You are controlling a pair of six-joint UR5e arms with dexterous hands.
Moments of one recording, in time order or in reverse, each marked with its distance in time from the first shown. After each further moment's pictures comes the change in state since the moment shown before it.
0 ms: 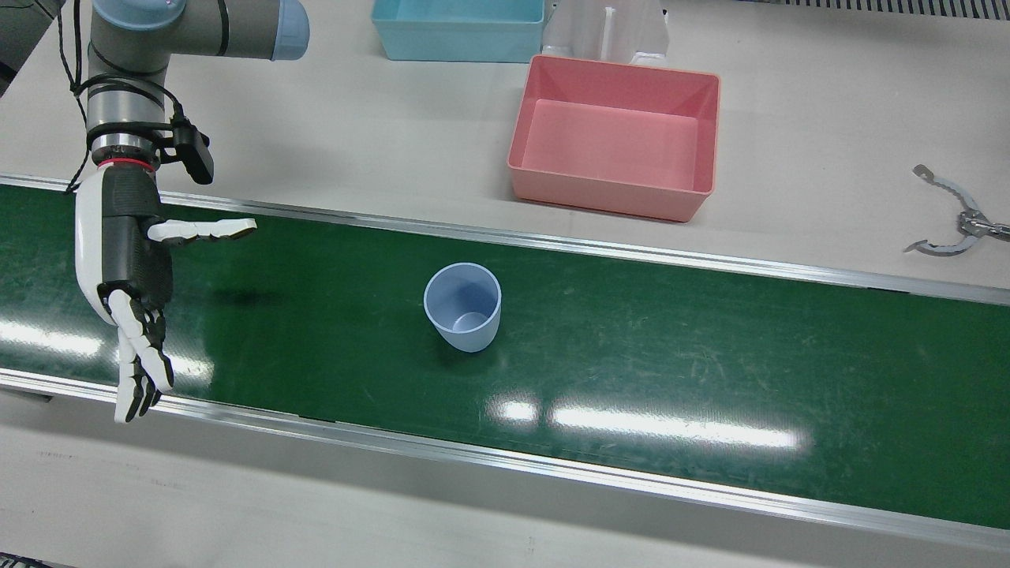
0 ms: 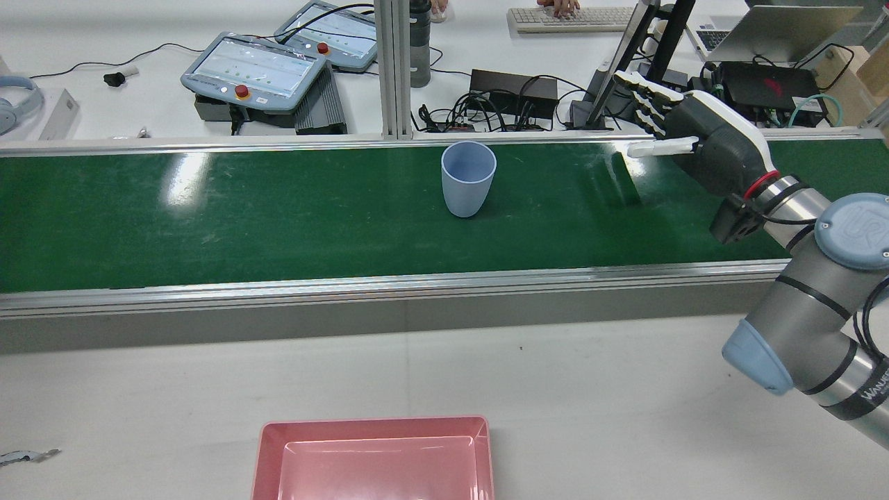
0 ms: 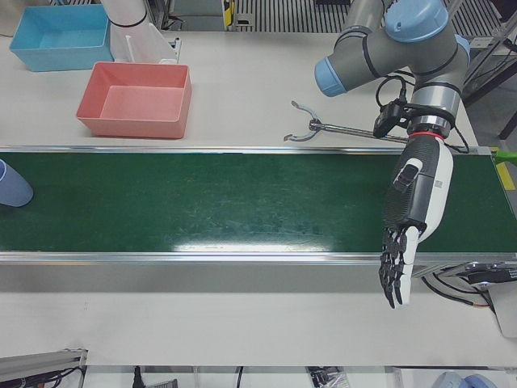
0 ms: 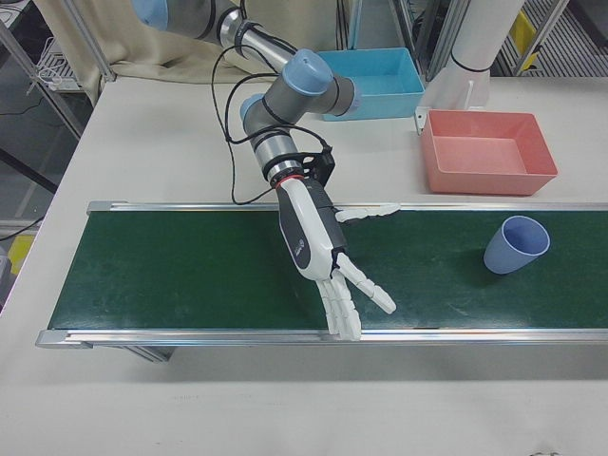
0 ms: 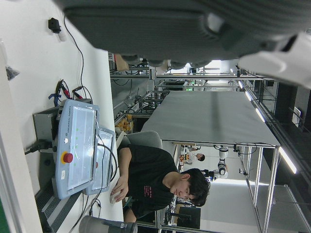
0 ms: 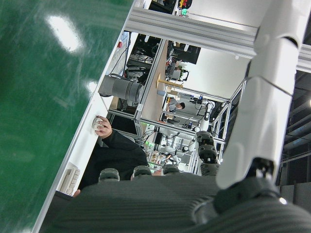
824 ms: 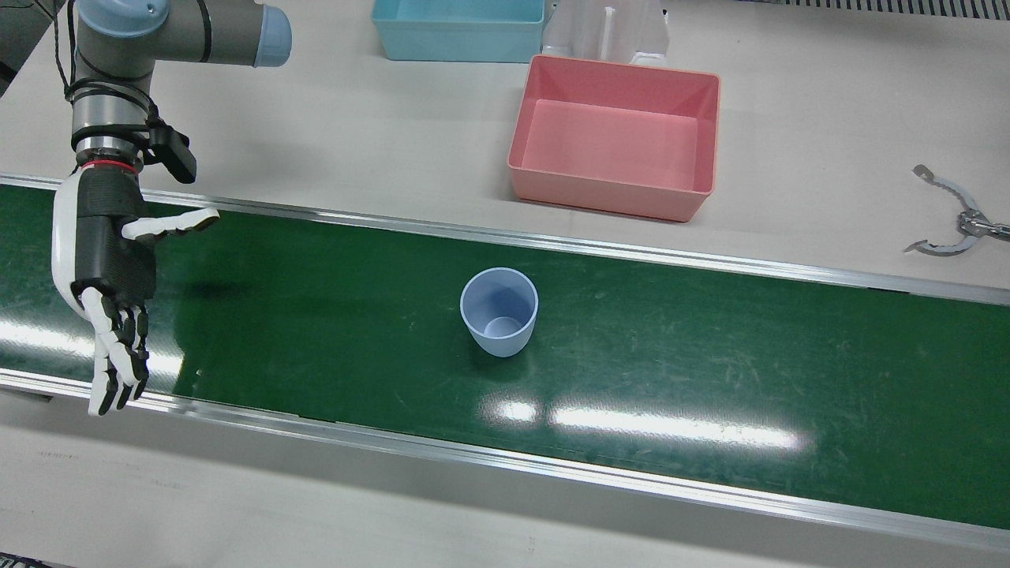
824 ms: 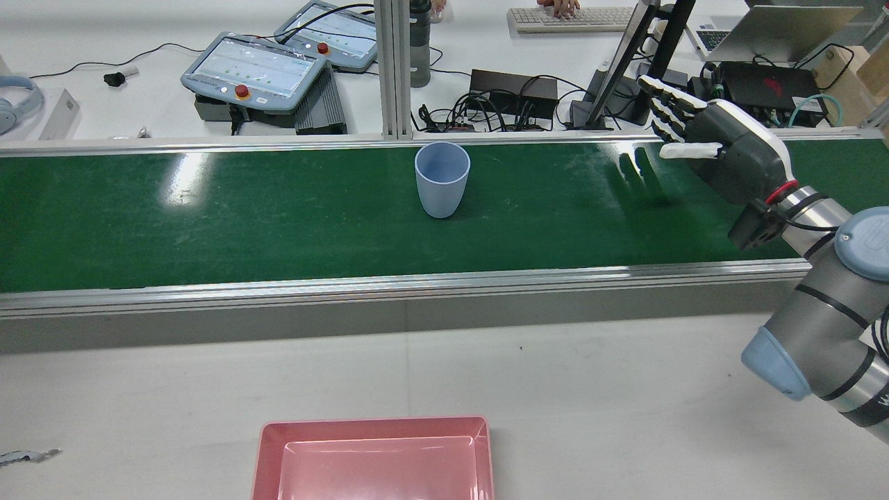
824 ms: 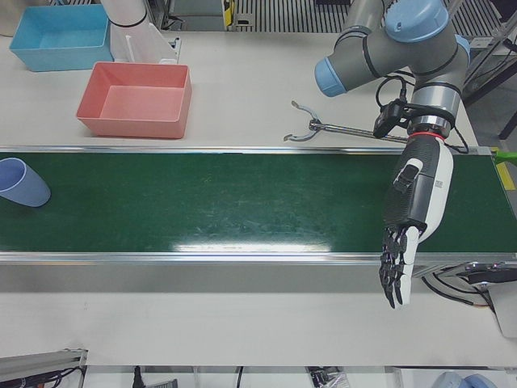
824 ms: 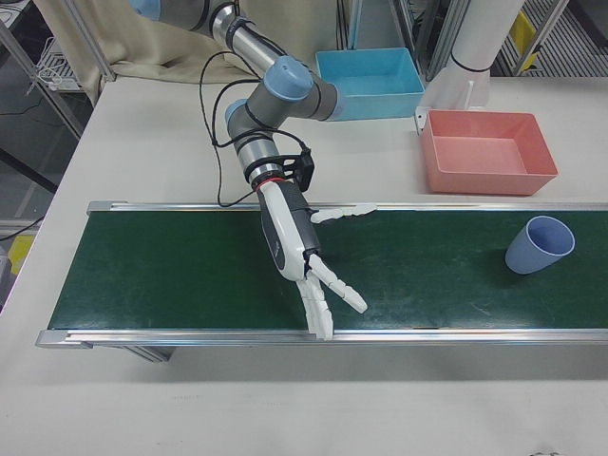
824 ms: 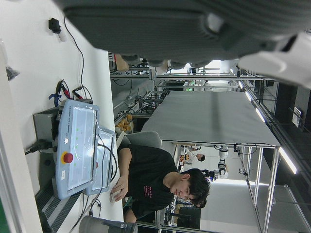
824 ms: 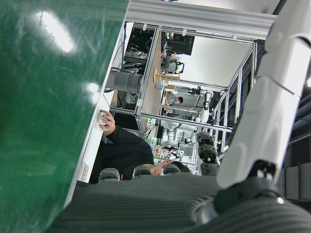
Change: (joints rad) left arm 0.000 0.000 0.001 0.000 0.000 0.000; right arm 0.016 -0.060 -0.030 0.086 0.002 0.097
